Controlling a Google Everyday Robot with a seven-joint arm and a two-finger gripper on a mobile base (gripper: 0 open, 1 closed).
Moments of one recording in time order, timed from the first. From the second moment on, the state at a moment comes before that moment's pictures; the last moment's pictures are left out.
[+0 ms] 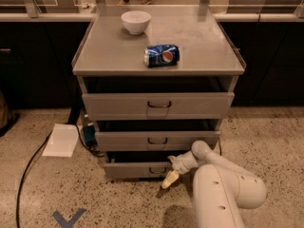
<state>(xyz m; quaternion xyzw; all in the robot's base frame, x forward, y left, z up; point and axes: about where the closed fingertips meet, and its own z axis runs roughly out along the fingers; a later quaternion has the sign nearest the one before) 0.658 -0.084 0.183 -0.54 0.75 0.32 0.22</state>
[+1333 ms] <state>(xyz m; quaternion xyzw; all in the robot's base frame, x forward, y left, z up) 0.581 -0.093 0.213 -0.52 0.76 0.33 0.21</state>
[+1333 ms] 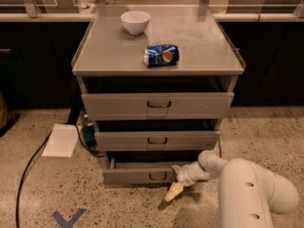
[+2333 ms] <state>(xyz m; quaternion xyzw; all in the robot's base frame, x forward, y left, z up) 0.619 -0.081 0.242 -0.54 0.74 0.32 0.24</state>
